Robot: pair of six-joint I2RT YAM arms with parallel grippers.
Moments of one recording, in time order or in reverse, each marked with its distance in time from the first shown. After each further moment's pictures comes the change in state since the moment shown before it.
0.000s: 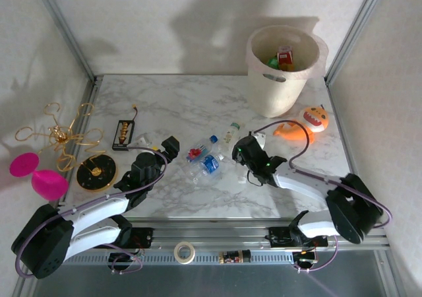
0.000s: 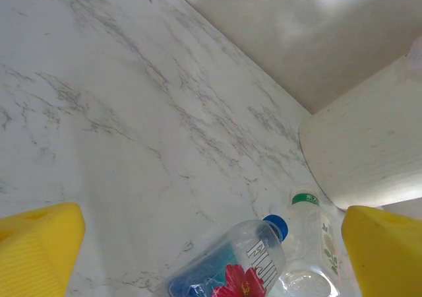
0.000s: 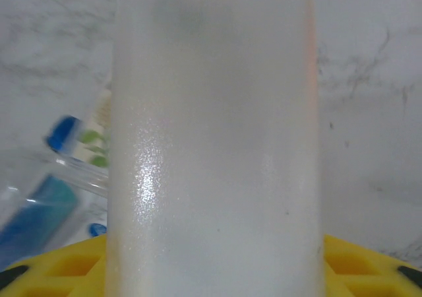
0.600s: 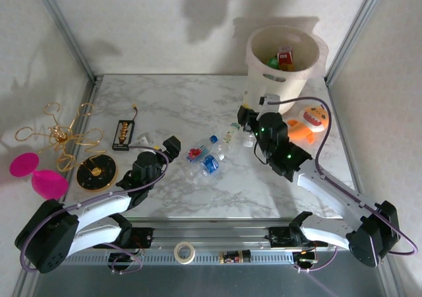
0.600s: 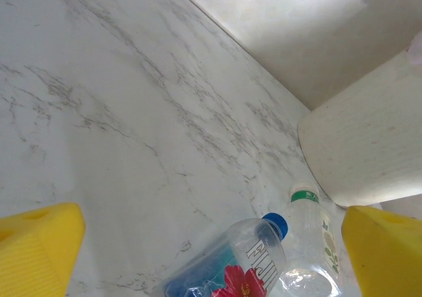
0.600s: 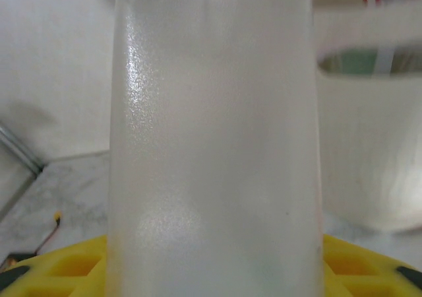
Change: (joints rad) left arm 0.011 0.049 -0.003 0.049 0.027 0.000; right arm -0.079 -0.180 0.244 0.158 0.053 -0.372
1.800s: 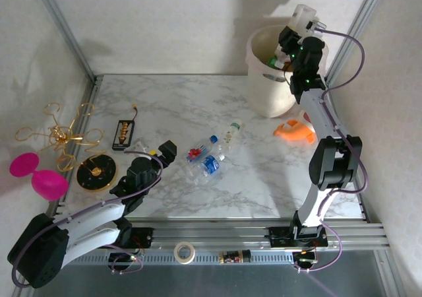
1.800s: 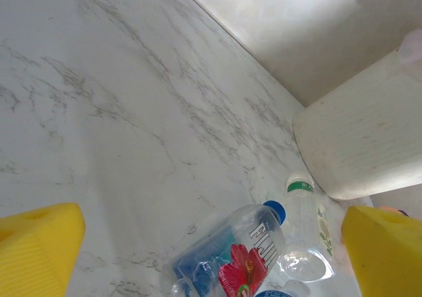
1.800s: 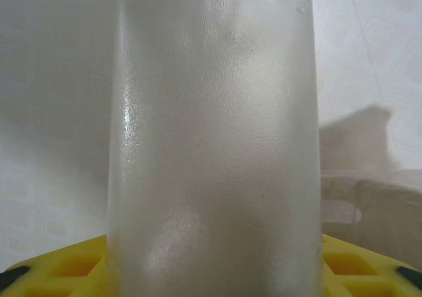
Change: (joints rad) left arm 0.008 -0.146 -0.064 -0.070 0.026 -0.015; right arm -0.574 0.709 0.796 0.185 -0.361 0.050
